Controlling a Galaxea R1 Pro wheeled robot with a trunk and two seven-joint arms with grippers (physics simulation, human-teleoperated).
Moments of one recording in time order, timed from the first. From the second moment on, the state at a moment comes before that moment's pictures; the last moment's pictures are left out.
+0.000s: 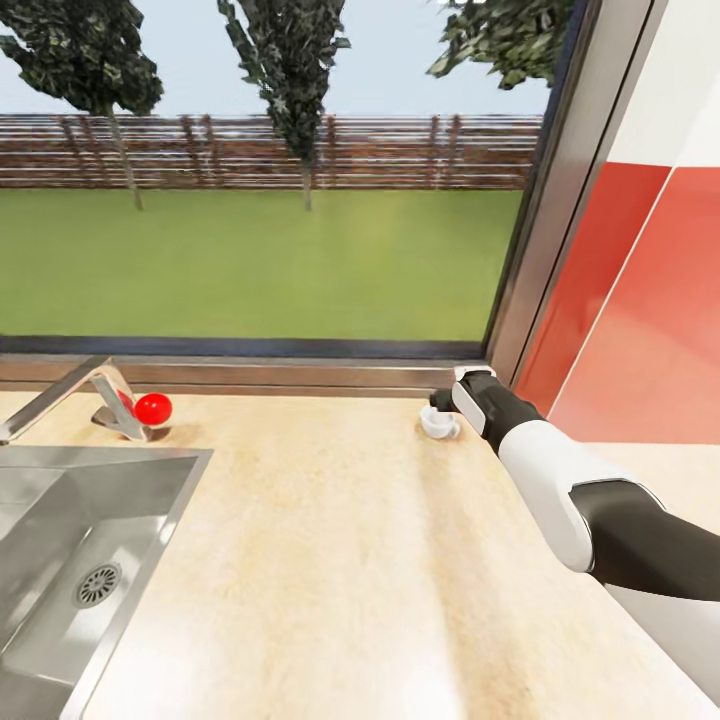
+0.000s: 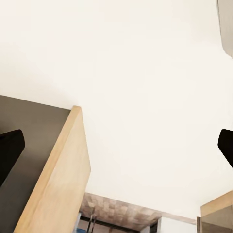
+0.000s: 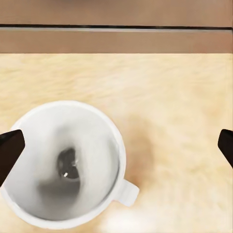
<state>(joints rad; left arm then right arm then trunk) 0.16 0.10 0.30 0.05 -0.17 0.02 0.10 -1.31 0.07 0.09 -0.29 -0.14 0.58 -0.23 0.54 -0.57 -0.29</state>
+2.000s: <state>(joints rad) 0.20 0.10 0.30 0.05 -0.17 0.02 0.10 -1.28 0.06 0.09 -0.29 -0.14 0.58 -0.23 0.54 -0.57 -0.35</state>
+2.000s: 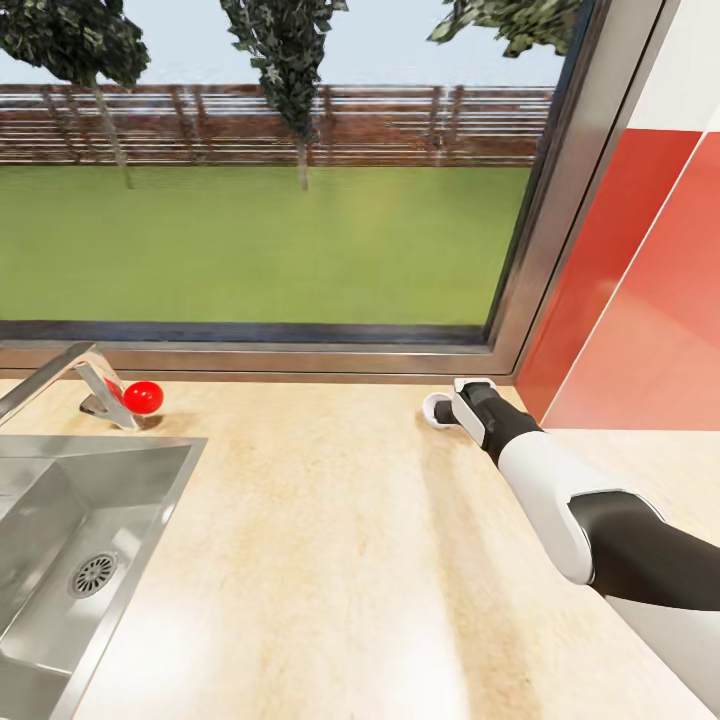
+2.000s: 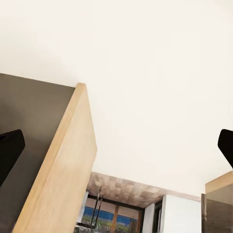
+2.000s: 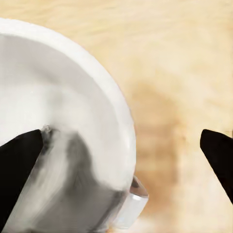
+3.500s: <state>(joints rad) 0.20 0.10 0.30 0.04 -0.18 0.02 0.10 -1.28 0.08 0.10 -0.43 -0.14 0.58 -0.23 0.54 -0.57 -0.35</state>
